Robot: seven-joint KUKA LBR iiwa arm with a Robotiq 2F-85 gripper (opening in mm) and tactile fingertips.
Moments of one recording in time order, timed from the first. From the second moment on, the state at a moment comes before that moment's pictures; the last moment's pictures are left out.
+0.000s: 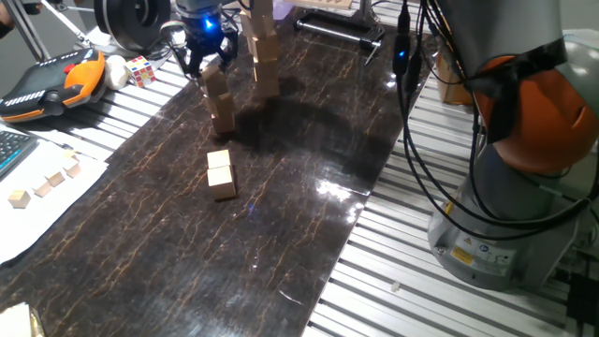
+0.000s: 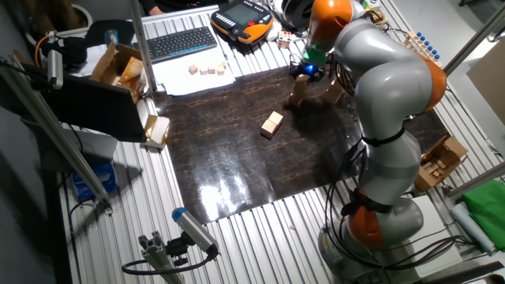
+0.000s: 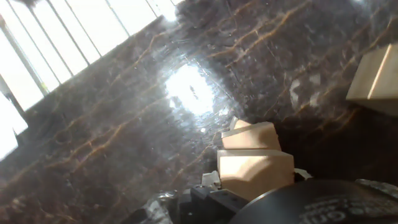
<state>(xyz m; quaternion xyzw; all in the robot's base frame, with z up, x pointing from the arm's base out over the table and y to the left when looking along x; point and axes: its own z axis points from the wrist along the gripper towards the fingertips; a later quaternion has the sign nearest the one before) 0.641 -0.051 0.170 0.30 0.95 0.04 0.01</state>
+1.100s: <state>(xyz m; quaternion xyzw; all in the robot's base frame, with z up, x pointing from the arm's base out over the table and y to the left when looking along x) 0.647 -0.055 0.158 0.47 0.88 0.02 0.04</state>
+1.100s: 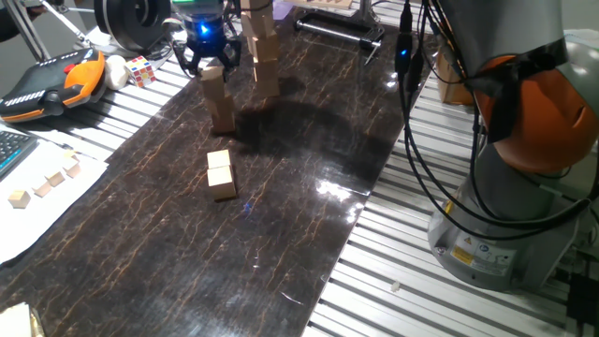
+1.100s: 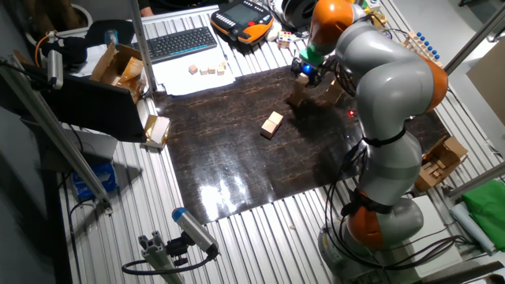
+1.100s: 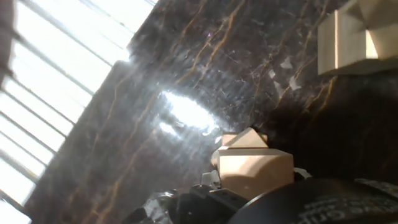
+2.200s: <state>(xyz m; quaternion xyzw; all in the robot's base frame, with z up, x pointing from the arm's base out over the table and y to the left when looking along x) 0.647 -0.060 0.151 0.63 0.78 -0.01 0.06</state>
